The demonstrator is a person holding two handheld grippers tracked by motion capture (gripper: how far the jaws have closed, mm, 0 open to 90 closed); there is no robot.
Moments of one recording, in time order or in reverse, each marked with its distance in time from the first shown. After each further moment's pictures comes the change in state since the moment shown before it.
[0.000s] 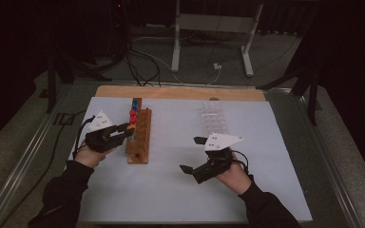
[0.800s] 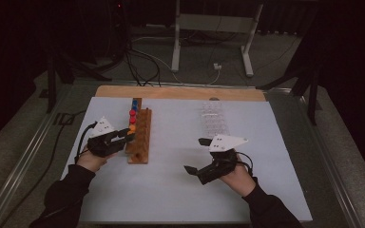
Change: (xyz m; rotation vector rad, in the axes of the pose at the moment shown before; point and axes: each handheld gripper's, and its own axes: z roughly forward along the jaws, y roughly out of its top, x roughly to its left) left arm 0.001 -0.019 0.005 0.015 0.002 -0.024; right arm -0.003 -0.008 -0.009 0.007 -0.017 0.021
